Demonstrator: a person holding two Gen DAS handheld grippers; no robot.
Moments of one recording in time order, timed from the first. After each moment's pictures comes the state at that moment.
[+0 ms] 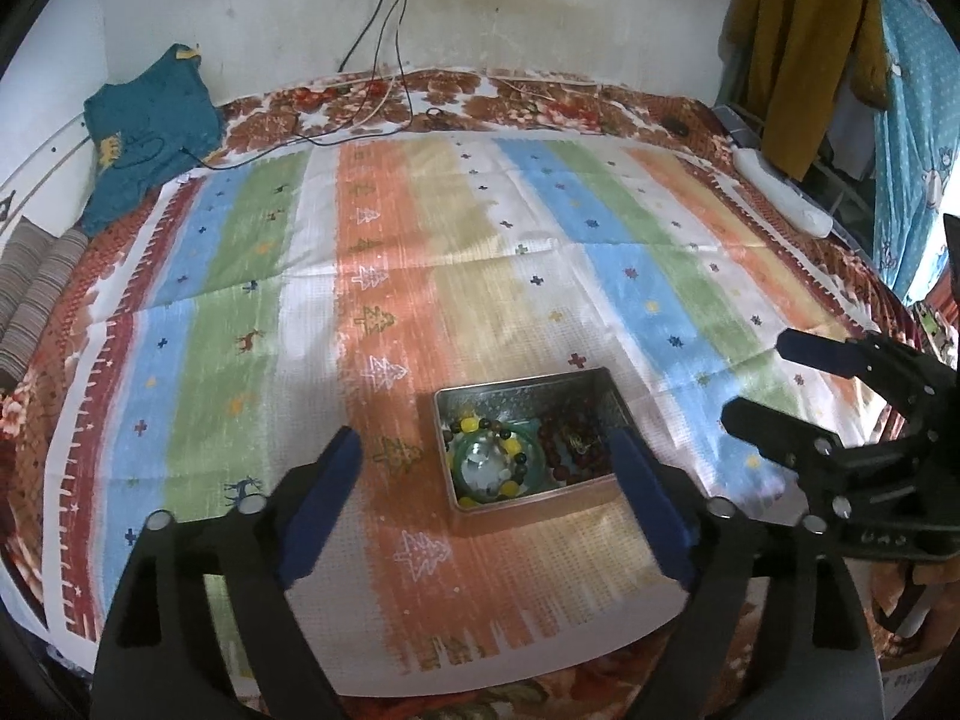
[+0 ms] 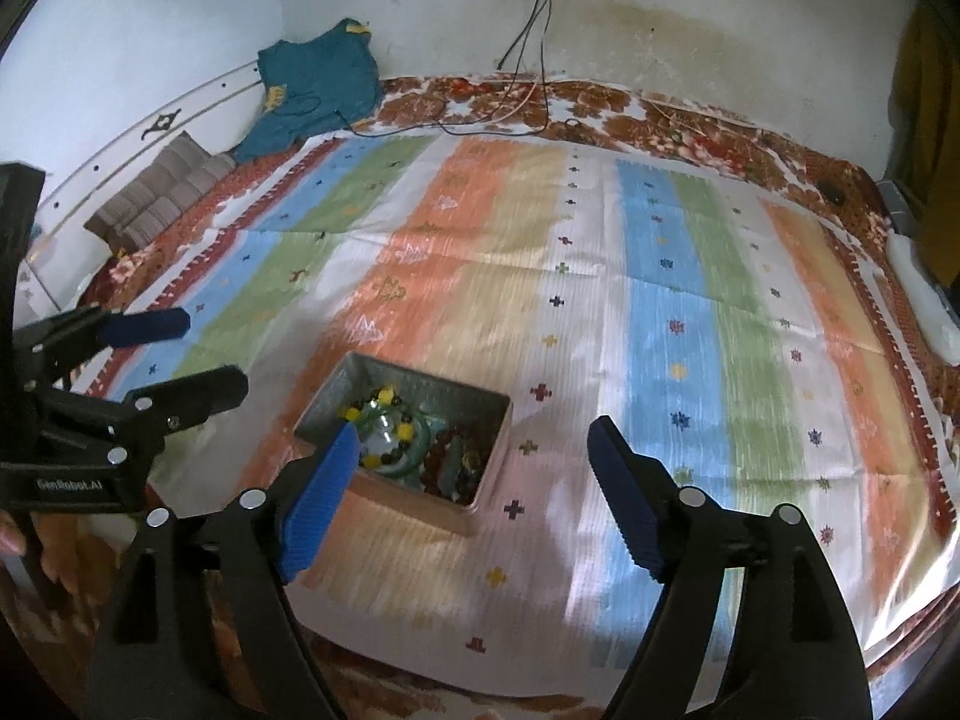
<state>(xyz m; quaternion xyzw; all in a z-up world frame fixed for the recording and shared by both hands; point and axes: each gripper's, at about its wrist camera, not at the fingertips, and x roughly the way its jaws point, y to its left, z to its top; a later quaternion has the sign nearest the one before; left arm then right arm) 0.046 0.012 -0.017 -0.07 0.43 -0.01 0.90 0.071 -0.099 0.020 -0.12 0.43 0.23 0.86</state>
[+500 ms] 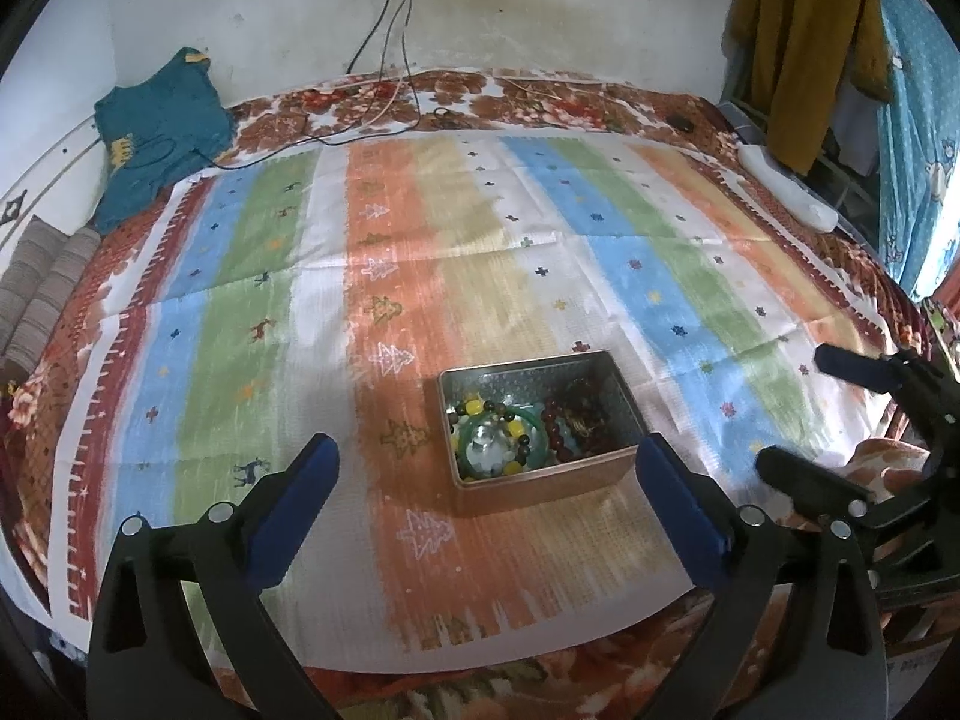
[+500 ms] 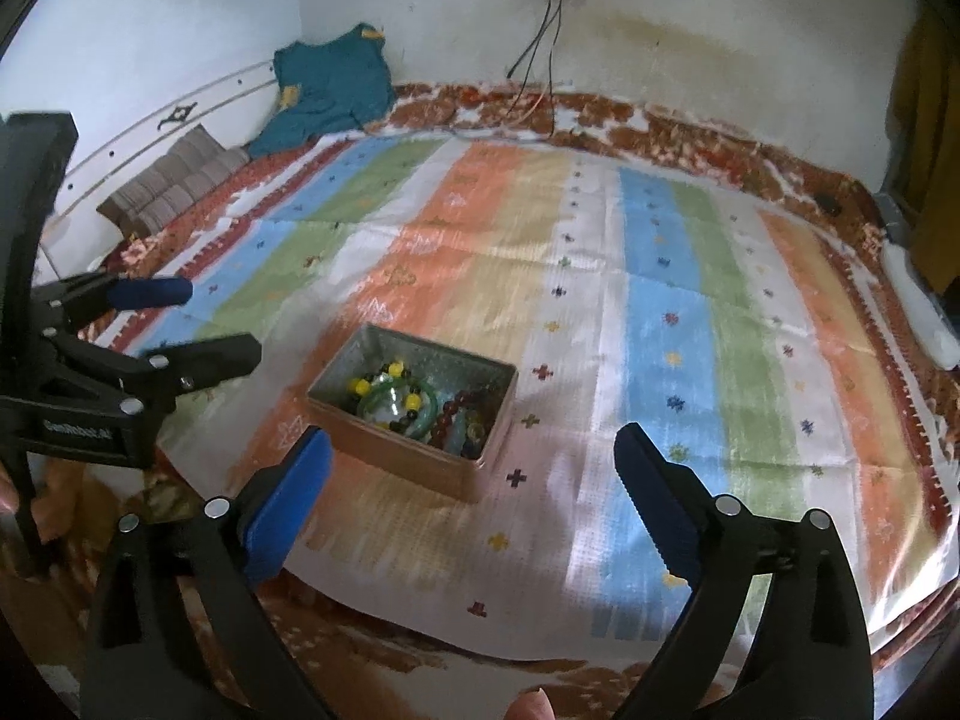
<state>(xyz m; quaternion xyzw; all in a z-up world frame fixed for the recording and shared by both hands) 0.031 0.006 -0.018 -0.06 0.43 0.01 0.90 0.037 -0.110 0.022 -0.13 0.41 0.24 0.87</state>
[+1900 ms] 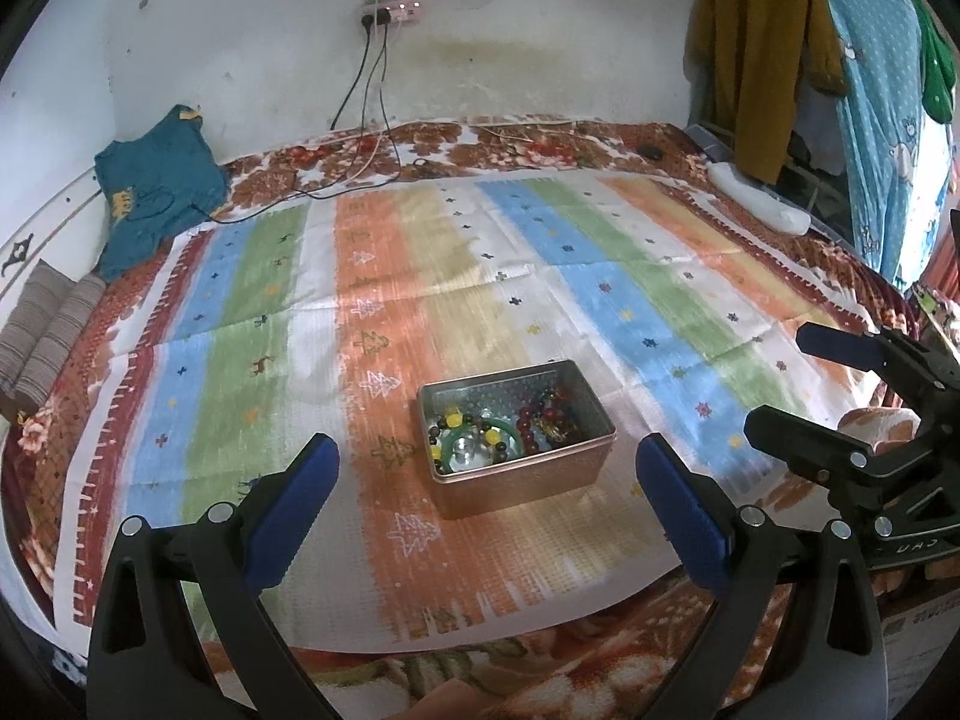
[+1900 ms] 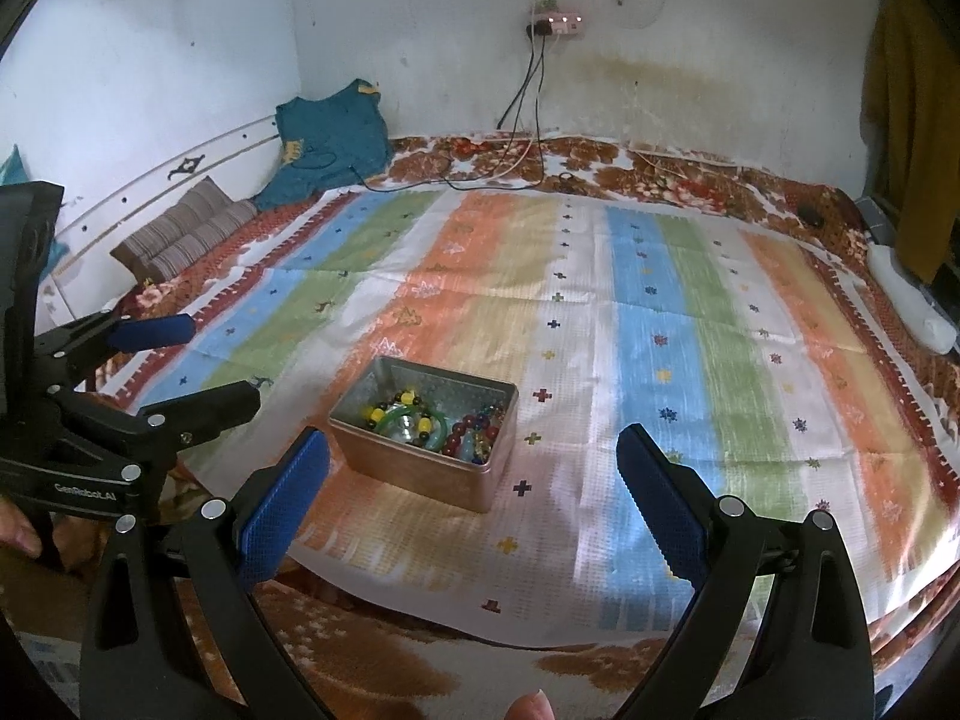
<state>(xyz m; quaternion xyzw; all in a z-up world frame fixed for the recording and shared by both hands) -0.010 -0.019 -0.007 -0.03 0.37 -0.01 0.93 0.006 -0.131 0.033 -0.09 0.36 0.24 0.90</state>
